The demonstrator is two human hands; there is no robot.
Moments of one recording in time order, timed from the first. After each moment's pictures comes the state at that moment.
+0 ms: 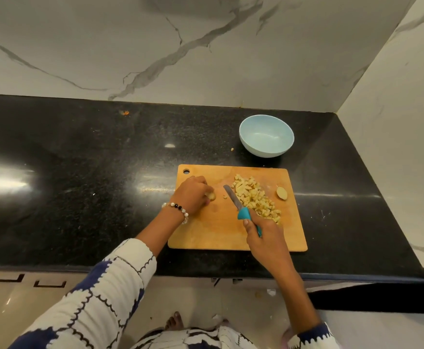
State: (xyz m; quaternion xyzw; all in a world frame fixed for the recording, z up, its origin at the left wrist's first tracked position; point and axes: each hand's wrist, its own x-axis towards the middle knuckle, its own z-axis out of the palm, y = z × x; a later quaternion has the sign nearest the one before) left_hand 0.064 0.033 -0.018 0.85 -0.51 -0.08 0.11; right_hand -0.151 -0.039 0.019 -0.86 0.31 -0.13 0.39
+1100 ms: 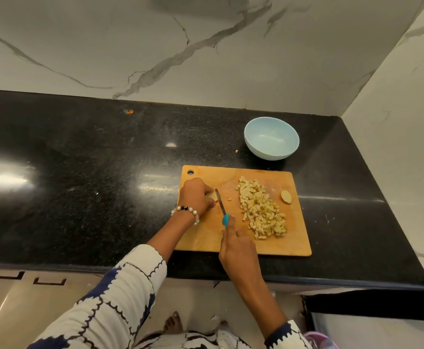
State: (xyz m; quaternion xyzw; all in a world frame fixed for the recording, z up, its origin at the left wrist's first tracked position) left_hand 0.053 0.030 -0.011 0.91 -0.32 -0.15 0.22; right_hand -0.120 0.016 -0.013 -0.93 0.32 -0.05 0.18
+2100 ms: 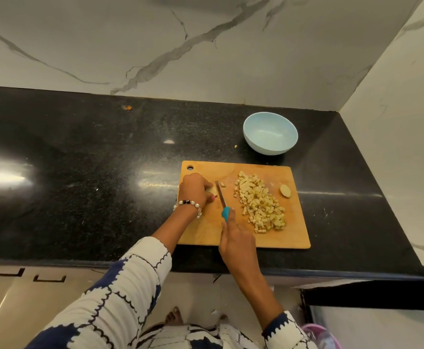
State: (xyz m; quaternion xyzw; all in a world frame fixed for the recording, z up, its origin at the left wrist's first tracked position) left_hand 0.052 0.030 -0.008 0.91 -0.28 -0.17 0.24; right_hand -0.117 0.018 -0.030 -0.91 0.33 -0.14 0.20
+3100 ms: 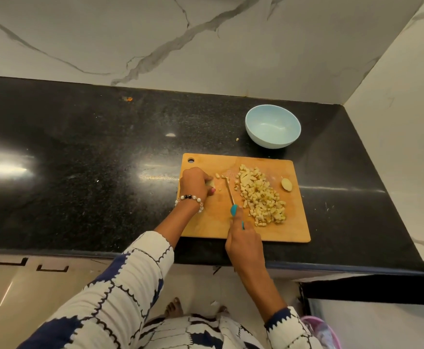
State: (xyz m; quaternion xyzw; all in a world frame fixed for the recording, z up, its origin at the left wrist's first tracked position) left_hand 0.048 0.030 -0.009 0.92 -0.25 -0.18 0.25; right_hand -0.134 0.016 -0.027 -0.92 0.35 -0.08 0.17
